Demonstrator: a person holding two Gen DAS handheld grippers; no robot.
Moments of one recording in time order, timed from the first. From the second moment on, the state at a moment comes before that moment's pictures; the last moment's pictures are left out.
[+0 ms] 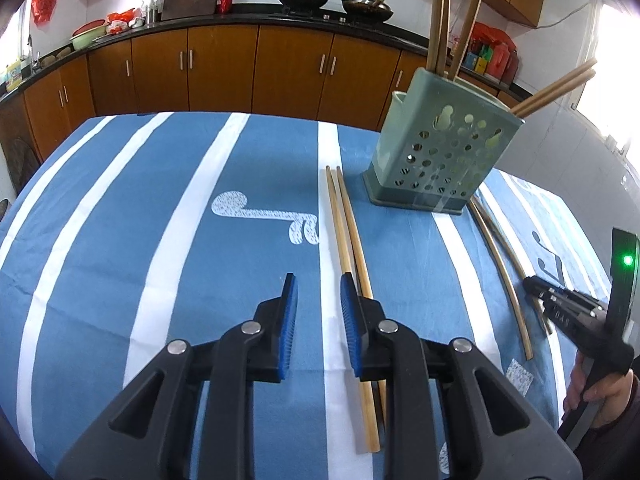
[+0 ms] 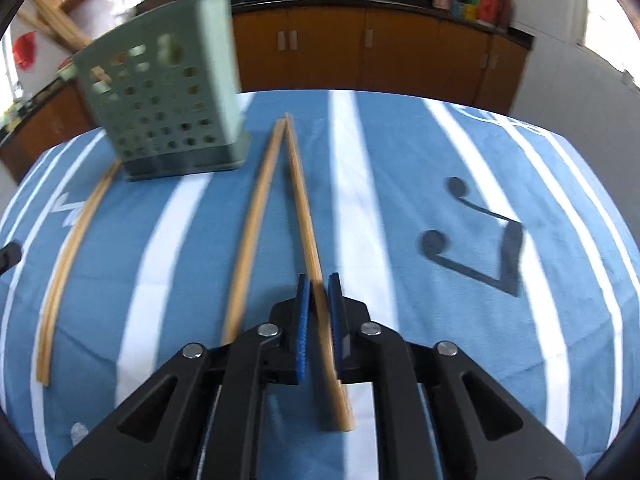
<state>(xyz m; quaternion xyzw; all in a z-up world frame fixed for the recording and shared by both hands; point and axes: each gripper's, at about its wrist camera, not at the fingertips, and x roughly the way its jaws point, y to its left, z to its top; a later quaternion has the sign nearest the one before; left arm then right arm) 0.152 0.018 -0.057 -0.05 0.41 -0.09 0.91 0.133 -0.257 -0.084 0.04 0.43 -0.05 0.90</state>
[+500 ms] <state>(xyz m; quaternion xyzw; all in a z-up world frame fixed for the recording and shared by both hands) 0.156 -0.012 -0.091 -0.01 0.45 -0.12 0.89 0.128 -0.286 -0.085 0.07 0.42 -0.07 0.90</state>
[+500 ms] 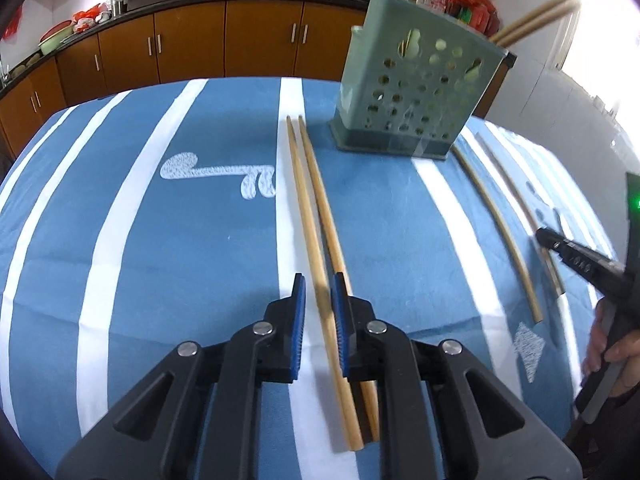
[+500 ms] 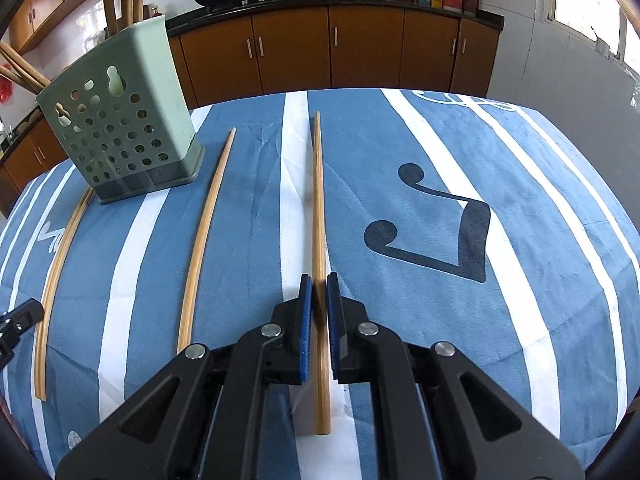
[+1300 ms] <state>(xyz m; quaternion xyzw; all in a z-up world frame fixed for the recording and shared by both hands) 0.185 0.046 -0.092 -0.02 0.43 -0.02 0.90 0.129 -0.276 -0.084 0.05 0.41 -0.05 0.91</state>
